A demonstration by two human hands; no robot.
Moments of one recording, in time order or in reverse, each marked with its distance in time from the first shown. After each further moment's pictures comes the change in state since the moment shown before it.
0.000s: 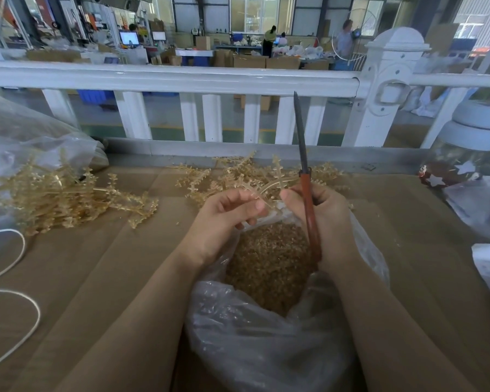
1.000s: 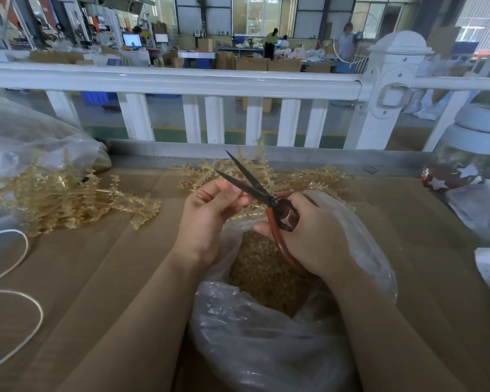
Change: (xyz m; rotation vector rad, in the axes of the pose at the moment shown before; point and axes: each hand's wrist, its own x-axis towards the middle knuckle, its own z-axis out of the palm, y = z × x) left_hand 0.009 -0.007 -0.017 -0.190 0.206 0.151; right_hand -0.007 0.006 0.001 -0.747 -0.178 -0.340
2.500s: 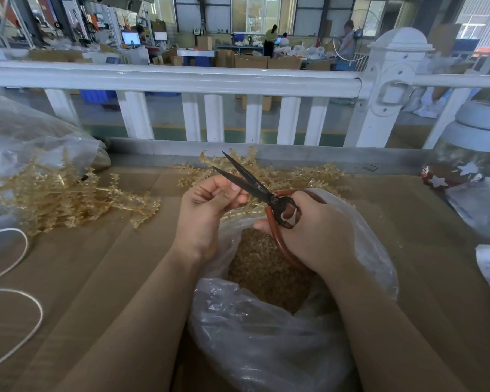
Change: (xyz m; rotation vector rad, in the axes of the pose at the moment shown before) left_hand -0.001 0.001 -0.001 0.097 -0.044 0.104; right_hand -0.001 0.002 0.002 -0.176 0.168 -0.079
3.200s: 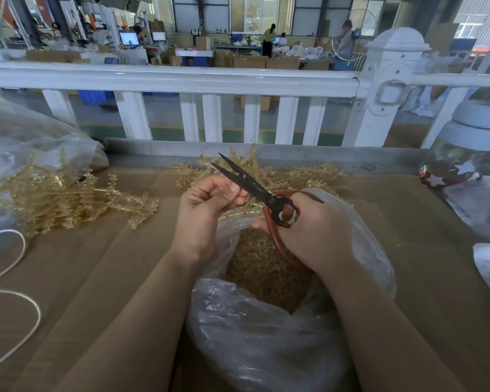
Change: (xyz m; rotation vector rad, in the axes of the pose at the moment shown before) left_hand 0.000 0.002 0.001 0.016 -0.001 0.015; right_hand 0.000 0.001 -0.003 -0.009 0.027 -0.024
